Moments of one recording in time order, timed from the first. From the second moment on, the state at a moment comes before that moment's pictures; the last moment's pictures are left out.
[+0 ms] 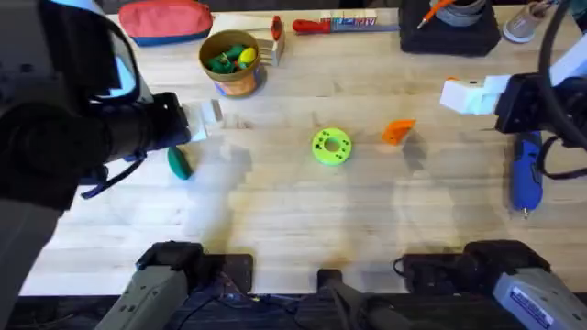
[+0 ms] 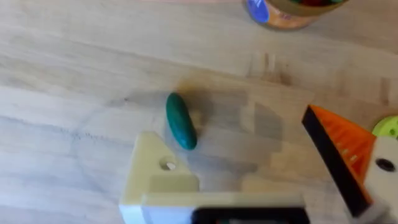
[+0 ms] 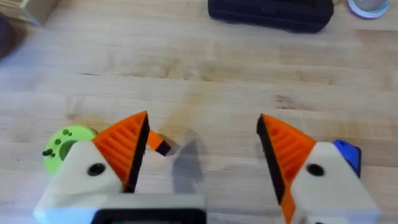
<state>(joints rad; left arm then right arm) -0.01 0.86 0.87 -0.94 -0.11 -0.24 0.00 0.76 0.82 -0.72 -0.01 -0.03</state>
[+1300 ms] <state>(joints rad) -0.27 0.66 0.81 -0.61 0.10 -0.05 0.00 0.80 0.82 -0.72 -0.01 -0.03</state>
